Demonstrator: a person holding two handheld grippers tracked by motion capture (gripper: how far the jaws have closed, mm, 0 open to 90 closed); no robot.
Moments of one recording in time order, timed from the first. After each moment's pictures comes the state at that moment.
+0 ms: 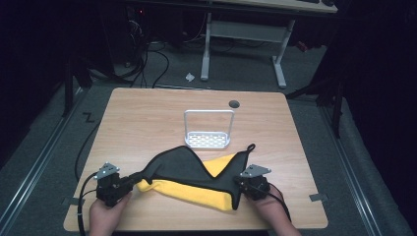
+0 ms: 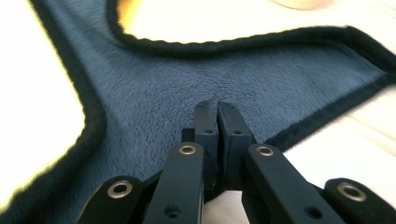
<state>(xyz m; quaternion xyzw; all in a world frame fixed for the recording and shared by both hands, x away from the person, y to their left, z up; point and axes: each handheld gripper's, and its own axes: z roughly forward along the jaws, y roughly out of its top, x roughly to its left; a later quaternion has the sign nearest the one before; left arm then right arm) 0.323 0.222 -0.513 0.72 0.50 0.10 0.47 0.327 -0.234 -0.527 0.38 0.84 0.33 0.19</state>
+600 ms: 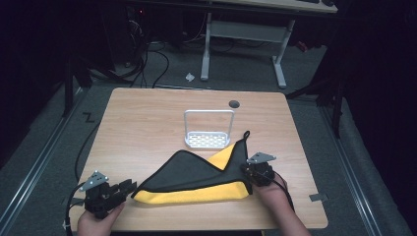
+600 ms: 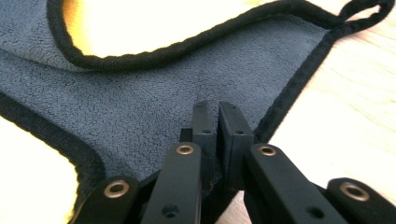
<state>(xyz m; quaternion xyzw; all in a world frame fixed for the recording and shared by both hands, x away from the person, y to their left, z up) 0.298 0.227 -0.493 0.73 0.48 0.10 0.48 0.363 -0.254 -0.525 0.42 0.83 0.31 0.21</state>
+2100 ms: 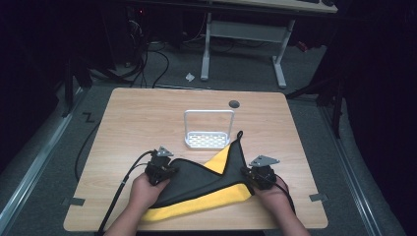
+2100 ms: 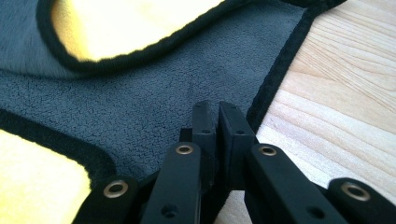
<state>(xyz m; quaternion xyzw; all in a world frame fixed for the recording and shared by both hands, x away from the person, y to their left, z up) 0.395 0.099 -0.523 0.84 0.41 0.08 0.35 0.353 -0.258 -0.528 0.42 0.82 0.33 0.19</state>
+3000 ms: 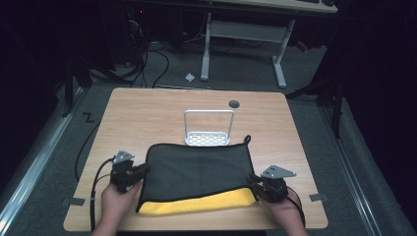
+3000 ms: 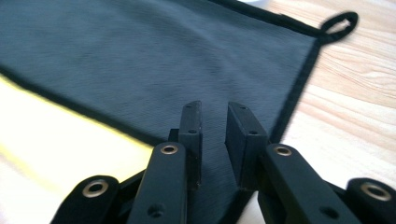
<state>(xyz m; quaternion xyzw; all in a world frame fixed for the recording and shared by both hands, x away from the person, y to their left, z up) 0.339 0.195 -0.508 0.74 0.50 0.10 0.43 0.298 -0.269 -0.501 0.43 0.80 0.38 0.19</state>
